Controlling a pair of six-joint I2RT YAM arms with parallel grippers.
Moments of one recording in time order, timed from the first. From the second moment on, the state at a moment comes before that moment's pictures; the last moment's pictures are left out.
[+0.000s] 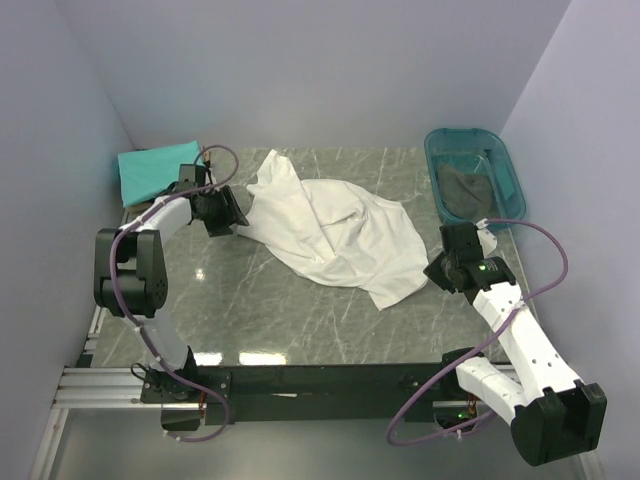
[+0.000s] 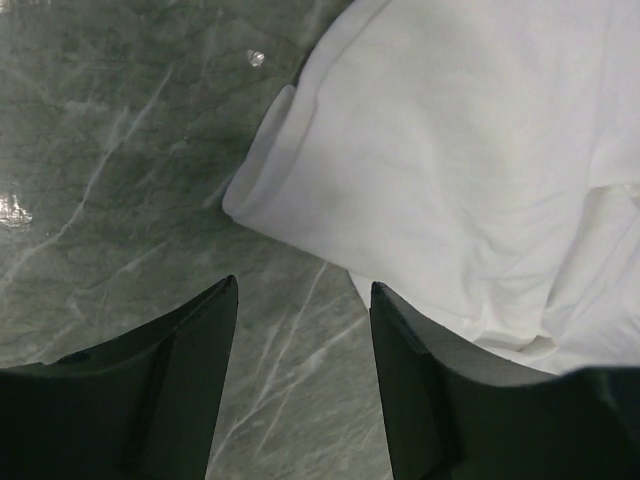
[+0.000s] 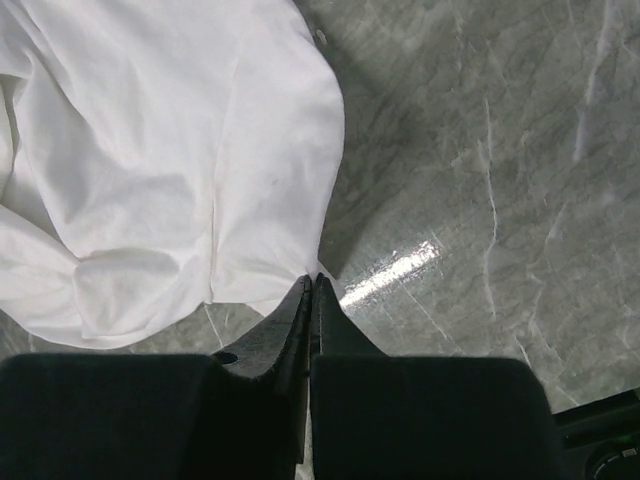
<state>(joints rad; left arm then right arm) -0.04 1.78 1.22 -0.42 0.33 -0.48 0.20 0.94 0.78 -0.82 0.23 0.91</state>
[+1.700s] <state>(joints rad) -0.04 1.71 1.32 -0.69 0.29 -0.51 0.20 0.98 0.79 -0.80 0.22 0.89</state>
